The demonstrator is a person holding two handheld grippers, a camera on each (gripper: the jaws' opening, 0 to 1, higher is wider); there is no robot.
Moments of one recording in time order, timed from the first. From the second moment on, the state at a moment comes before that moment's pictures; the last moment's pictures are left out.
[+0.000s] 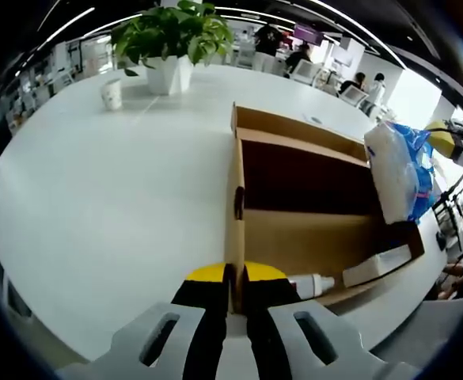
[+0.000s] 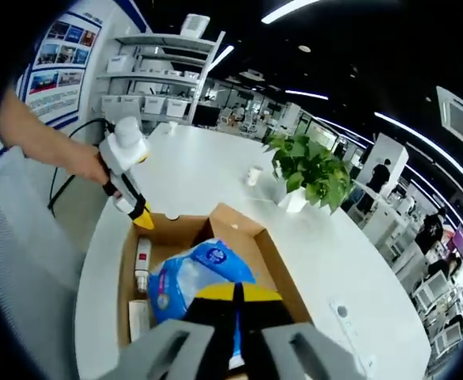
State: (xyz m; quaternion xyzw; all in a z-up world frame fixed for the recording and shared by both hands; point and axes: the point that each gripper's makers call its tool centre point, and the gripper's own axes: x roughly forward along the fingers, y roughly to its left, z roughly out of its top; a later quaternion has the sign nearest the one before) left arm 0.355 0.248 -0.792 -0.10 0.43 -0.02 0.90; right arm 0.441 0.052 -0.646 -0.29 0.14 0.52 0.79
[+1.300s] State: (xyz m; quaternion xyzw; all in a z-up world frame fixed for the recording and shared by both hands) left arm 0.354 0.248 -0.791 -0.10 0.43 -0.02 0.90; right arm 0.463 -0.082 -0.571 -0.28 0.07 0.45 0.84
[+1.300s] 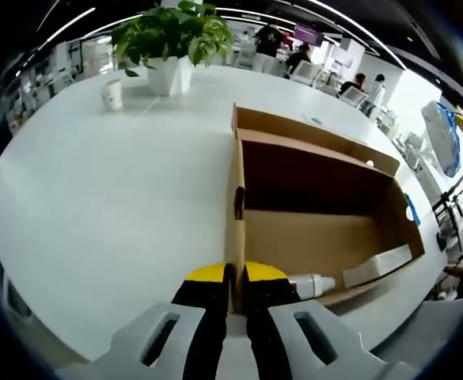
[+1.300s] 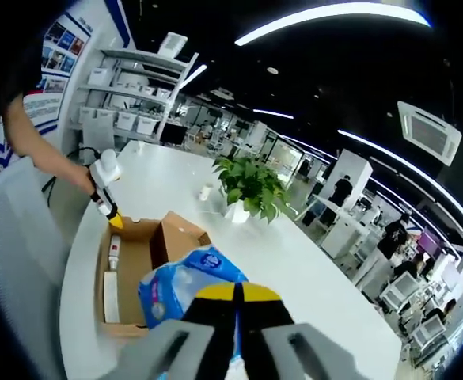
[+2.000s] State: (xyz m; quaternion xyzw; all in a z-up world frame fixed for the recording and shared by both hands) left arm 0.355 0.248 -0.792 -0.10 0.43 -0.01 0.90; right arm 0.467 -0.190 -0.580 -0.28 0.08 0.38 0.88
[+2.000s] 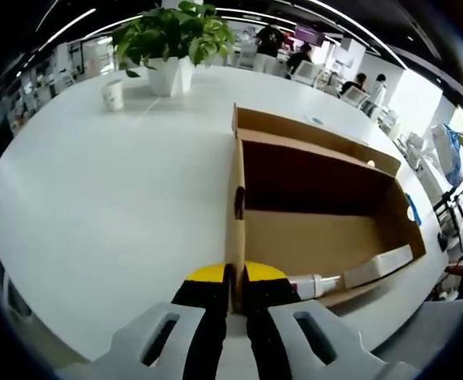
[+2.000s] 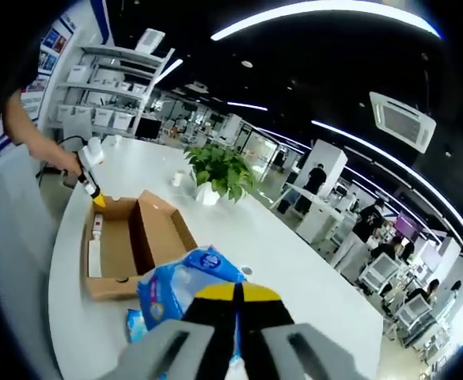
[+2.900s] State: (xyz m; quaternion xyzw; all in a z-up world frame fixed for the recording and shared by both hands) left arm 0.355 0.248 -0.794 -0.10 0.43 -0.01 0.90; right arm 0.462 -0.308 -0.636 -0.23 0.14 0.30 0.92
